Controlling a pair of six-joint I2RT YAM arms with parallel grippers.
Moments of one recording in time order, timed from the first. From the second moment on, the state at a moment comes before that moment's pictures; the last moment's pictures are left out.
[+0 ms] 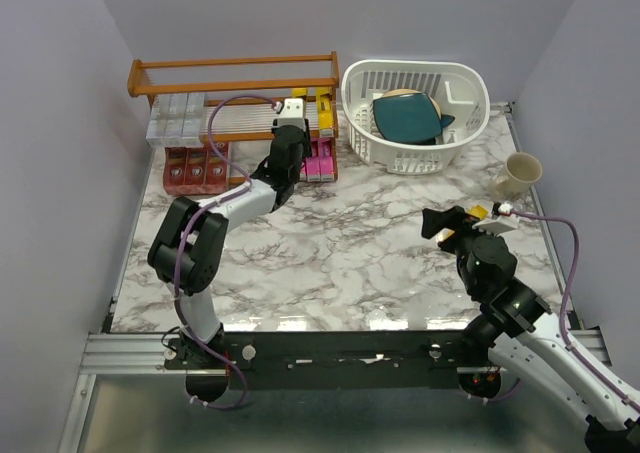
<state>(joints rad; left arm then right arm) -0.50 1.77 1.15 0.46 -0.44 -0.17 0.64 0.45 0.44 -0.17 0.62 0.61</state>
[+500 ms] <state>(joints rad) -0.47 1.87 1.23 0.49 -0.38 -0.15 0.64 0.49 0.43 -0.16 0.62 0.61</state>
